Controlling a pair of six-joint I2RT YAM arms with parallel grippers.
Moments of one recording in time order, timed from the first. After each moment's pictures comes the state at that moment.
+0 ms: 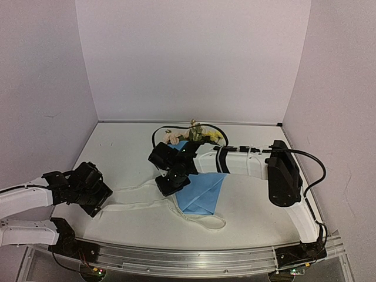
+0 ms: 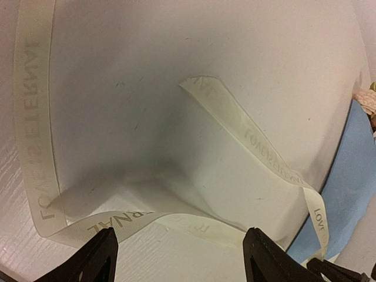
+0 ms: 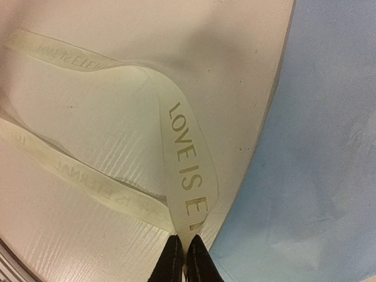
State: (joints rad) left arm -0.67 0.90 0.46 -0.65 -0.20 -1.51; right arm 1.11 2.31 1.99 -0.84 0.13 0.45
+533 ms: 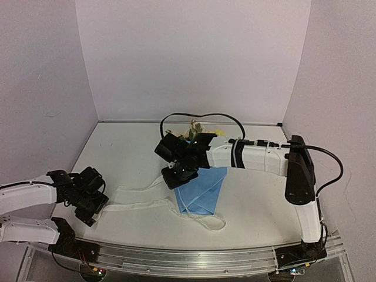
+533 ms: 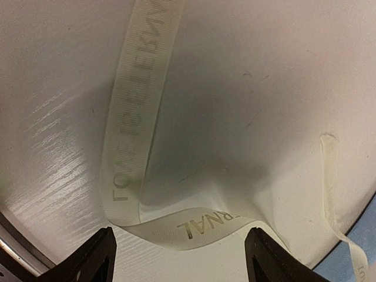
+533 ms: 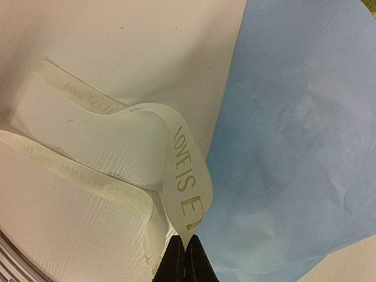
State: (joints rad) left arm -0.67 0.96 0.47 -0.83 -0.15 -1.74; right arm 1.11 2.18 1.91 -0.84 0.21 0.49
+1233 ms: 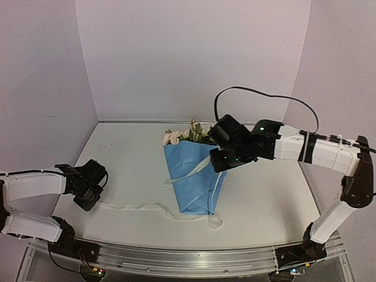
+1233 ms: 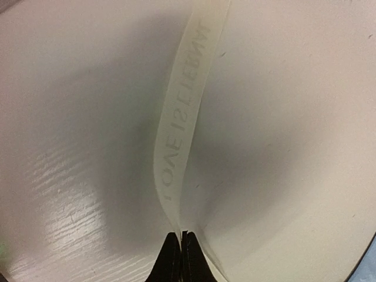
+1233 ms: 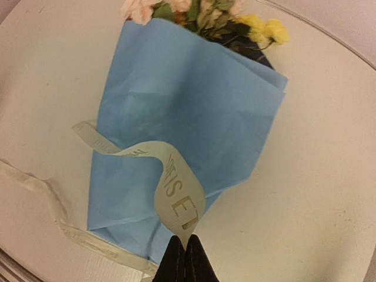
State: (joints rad) left arm -0.54 1.14 0.50 -0.68 -0.37 -1.59; right arm 1.01 1.66 1.47 -0.83 0.42 0.52
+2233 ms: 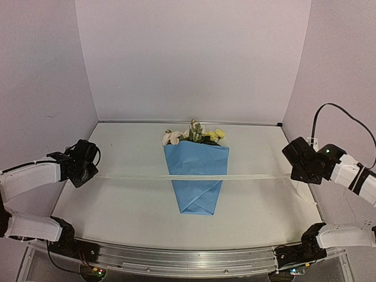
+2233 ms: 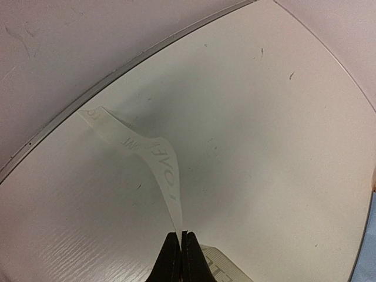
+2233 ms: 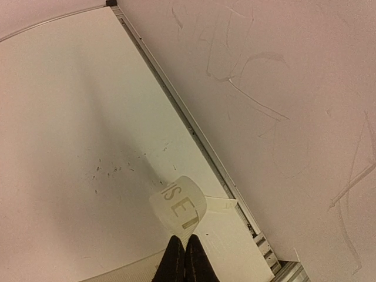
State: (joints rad) left arm -0.39 1.12 0.65 -0.55 -0.57 -1.04; right arm 0.53 1.02 0.87 -1.06 0.85 0.80
